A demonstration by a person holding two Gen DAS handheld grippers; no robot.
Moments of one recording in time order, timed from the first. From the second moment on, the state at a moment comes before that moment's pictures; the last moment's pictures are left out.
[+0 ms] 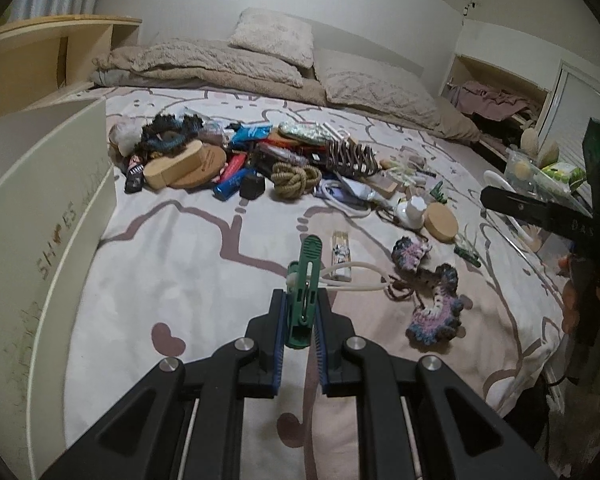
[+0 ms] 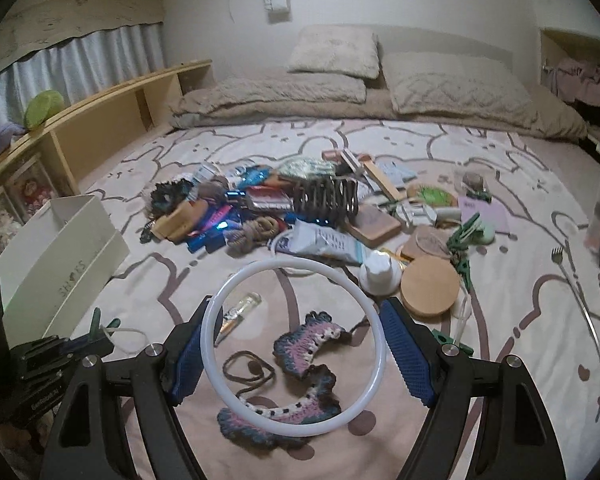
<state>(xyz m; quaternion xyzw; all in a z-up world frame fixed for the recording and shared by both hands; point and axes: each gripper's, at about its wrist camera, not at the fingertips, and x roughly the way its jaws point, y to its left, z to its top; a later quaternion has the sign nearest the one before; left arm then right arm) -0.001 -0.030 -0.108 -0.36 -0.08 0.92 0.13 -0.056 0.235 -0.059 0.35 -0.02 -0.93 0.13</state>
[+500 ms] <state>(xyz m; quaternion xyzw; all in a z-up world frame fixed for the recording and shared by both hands) 0.009 -0.046 -0.056 -0.29 -0.07 0.95 0.12 -0.037 0.218 -0.019 0.30 -0.02 -0.94 0.15</state>
